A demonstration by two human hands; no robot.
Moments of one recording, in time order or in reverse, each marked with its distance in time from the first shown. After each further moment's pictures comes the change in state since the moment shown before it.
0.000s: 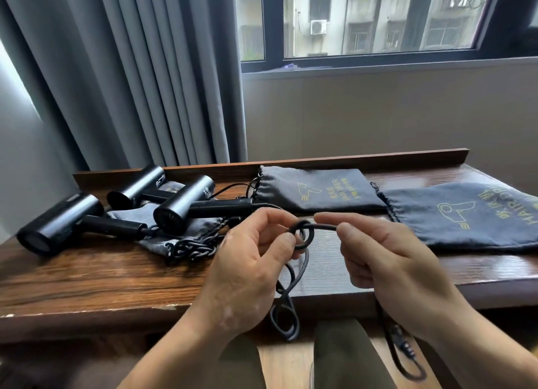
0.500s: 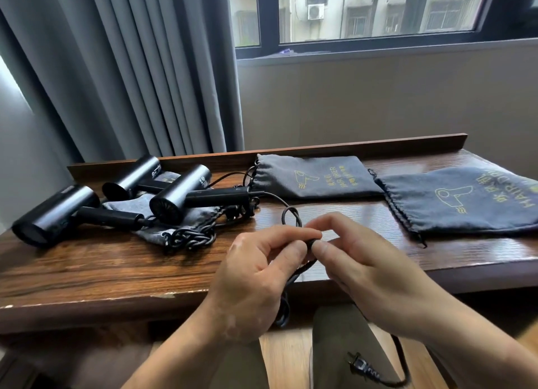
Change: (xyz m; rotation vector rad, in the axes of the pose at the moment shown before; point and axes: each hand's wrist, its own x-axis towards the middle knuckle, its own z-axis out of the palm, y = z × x) left_hand -0.013 -0.008 0.008 0.004 -0.109 -0.038; right_hand -0.007 0.013 0.002 -0.381 -0.186 -0.015
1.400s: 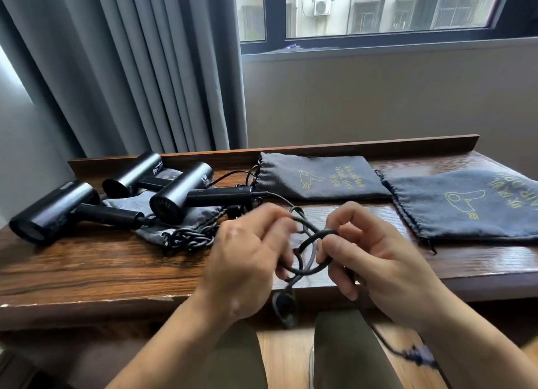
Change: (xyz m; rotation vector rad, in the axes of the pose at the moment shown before) left_hand 0.023 -0.008 -0.014 0.275 0.189 0.166; right_hand 0.017 0.018 -0.005 0.444 0.021 -0.078
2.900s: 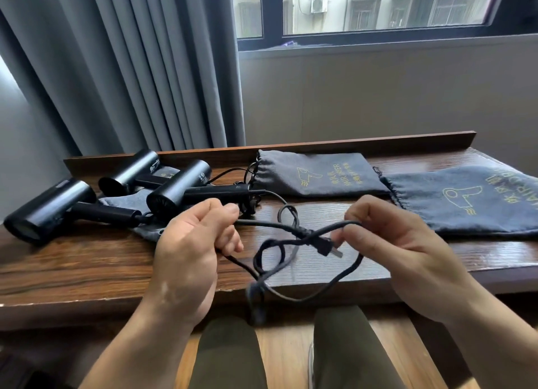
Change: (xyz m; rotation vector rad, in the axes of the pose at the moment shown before) left_hand -0.004 -0.002 -0.030 -0.601 0.220 -0.328; right_hand -0.008 -0.011 -0.015 -0.290 0.025 -0.107
